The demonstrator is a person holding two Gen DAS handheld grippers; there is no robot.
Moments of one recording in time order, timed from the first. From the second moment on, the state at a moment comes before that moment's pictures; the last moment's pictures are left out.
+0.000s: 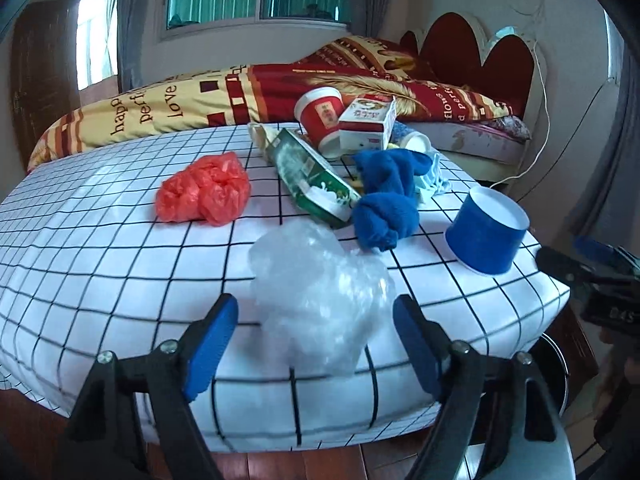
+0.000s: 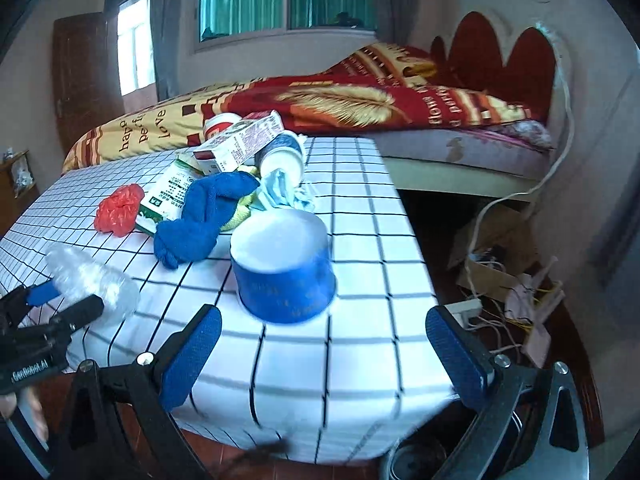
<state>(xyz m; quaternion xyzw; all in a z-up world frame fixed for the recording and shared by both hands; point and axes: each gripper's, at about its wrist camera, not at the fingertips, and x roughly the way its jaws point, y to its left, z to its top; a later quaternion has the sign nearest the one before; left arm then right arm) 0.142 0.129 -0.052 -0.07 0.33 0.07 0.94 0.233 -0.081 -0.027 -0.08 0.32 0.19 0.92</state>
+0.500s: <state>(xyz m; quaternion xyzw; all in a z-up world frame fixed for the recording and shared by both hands) 0.172 0.128 -0.060 -0.08 0.34 0.03 0.94 0.287 -0.039 -0.052 -0.10 0.36 0.22 0.90</state>
